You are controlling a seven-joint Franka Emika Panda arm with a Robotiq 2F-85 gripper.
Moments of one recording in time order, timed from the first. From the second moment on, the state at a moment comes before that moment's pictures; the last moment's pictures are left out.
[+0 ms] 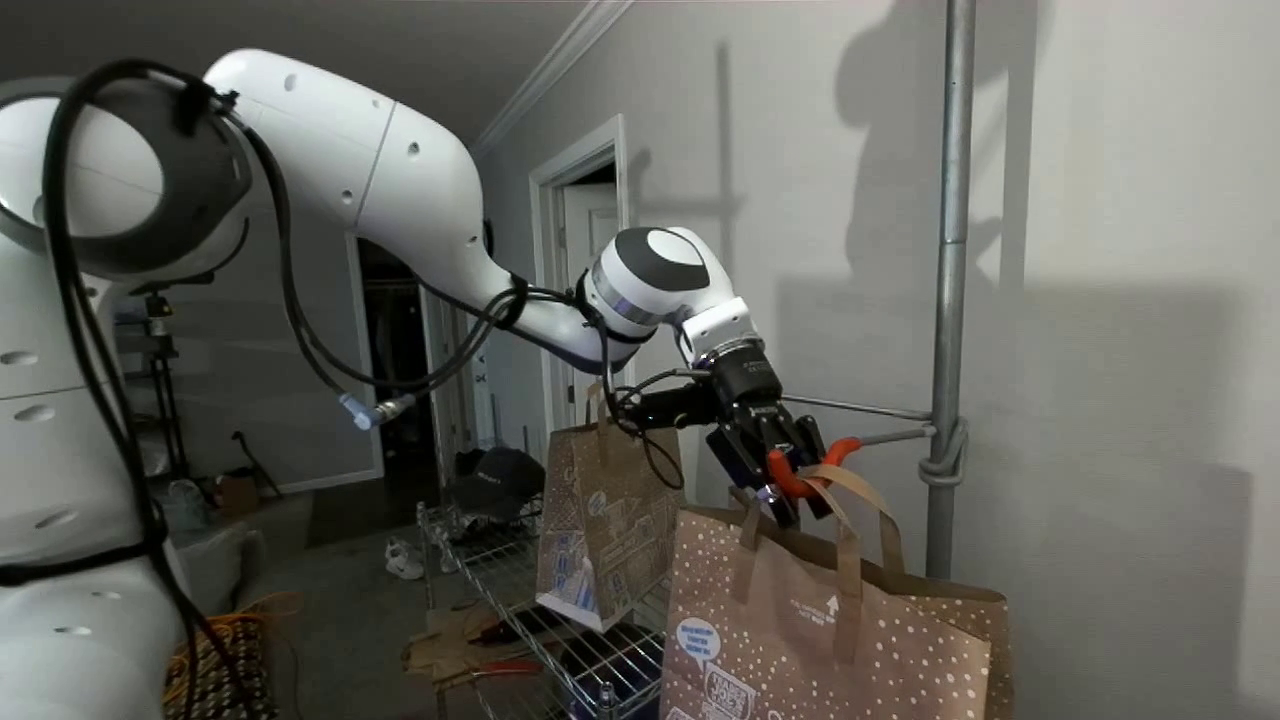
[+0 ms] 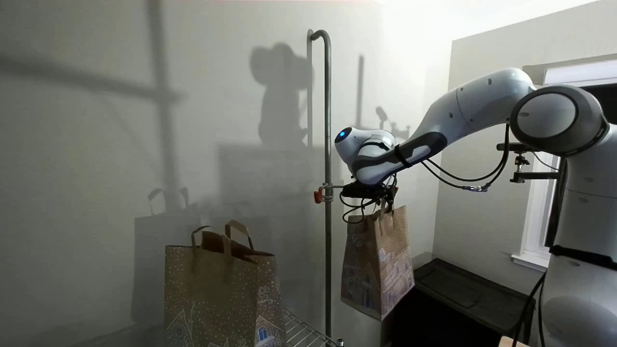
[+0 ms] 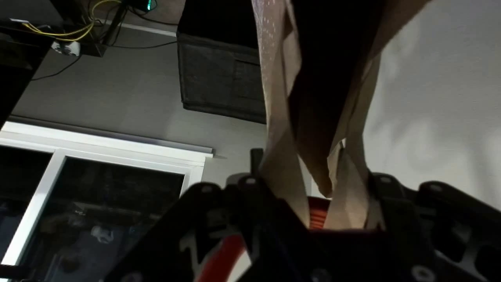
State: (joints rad) arm -0.10 -0.01 0.00 -1.96 -0.77 1.83 1.71
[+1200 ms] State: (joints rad) arm -0.03 -0.01 0.00 -1.89 -0.69 1.74 1.69
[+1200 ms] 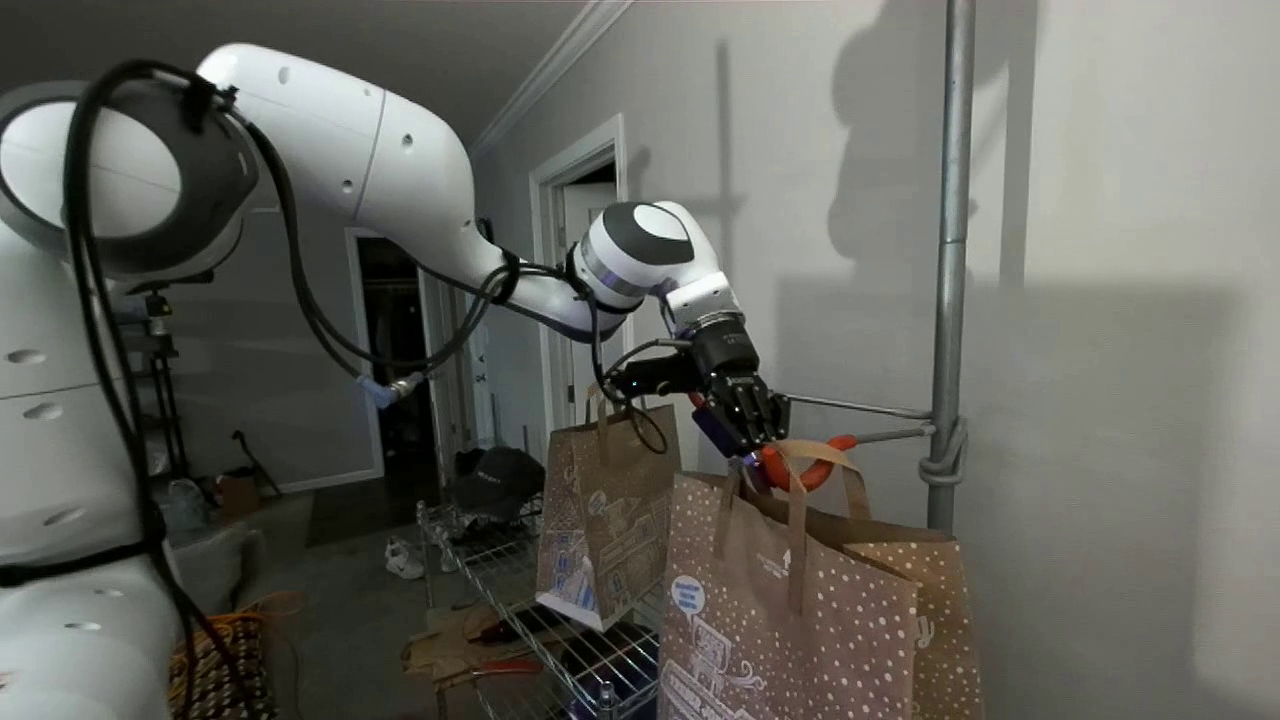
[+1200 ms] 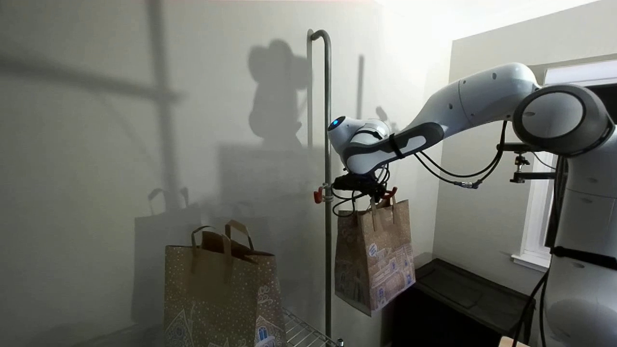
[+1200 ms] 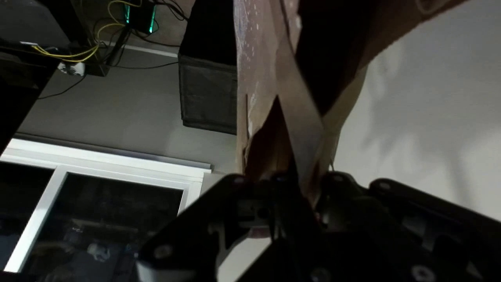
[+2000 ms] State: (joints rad) arm 0.00 -0.11 0.01 -1.89 -0.68 1.37 1.53
